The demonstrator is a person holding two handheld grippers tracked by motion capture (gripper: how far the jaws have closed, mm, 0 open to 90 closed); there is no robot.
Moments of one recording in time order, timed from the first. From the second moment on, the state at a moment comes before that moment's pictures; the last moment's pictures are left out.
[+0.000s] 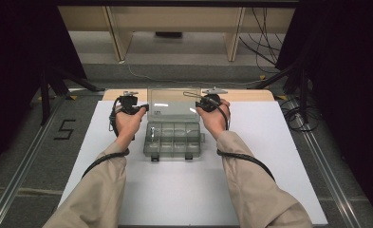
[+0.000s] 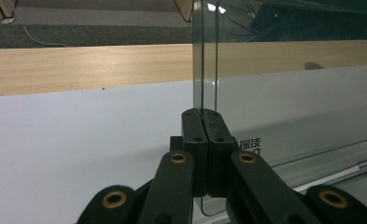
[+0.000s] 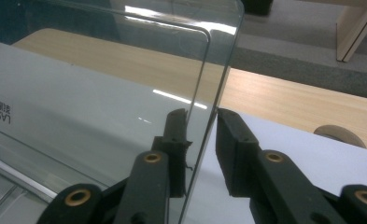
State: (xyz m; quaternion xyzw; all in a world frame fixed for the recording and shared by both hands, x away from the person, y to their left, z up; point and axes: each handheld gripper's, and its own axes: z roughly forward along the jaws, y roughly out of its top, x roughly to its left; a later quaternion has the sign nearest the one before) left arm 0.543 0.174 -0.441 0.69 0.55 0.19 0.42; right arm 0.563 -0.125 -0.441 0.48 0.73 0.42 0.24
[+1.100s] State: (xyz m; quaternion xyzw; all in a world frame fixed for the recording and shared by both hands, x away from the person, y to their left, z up) left arm 0.545 0.174 -0.449 0.67 0.56 0.19 0.44; right arm 0.554 -0.116 -0.440 0.54 0.68 0.42 0.25
